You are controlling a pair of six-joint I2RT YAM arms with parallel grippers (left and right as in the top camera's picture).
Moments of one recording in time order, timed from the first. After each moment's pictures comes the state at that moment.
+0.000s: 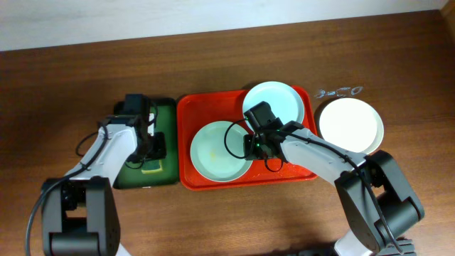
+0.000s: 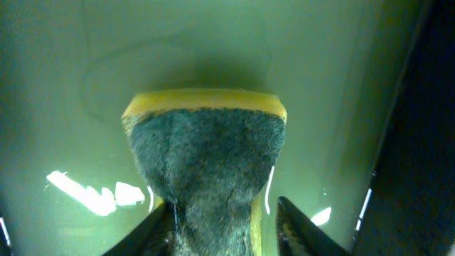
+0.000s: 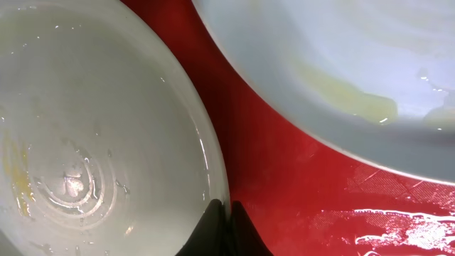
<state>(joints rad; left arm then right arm) -0.13 1.82 1.14 -0.77 -0.02 -0.18 0.46 1.76 0.97 -0.46 -0.07 0.52</state>
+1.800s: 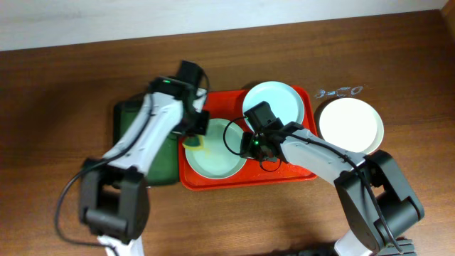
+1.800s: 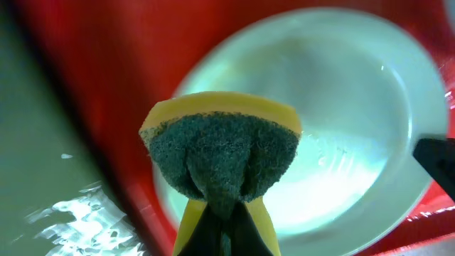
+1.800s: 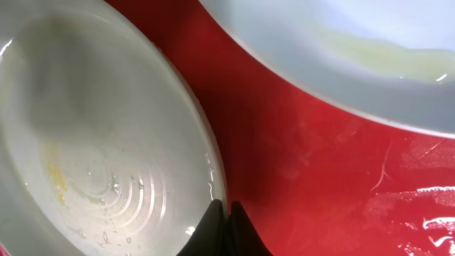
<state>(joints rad) -0.43 2.01 1.62 -1.08 0.07 -0.13 0.46 1.76 0.96 -0.41 -0.17 0.73</state>
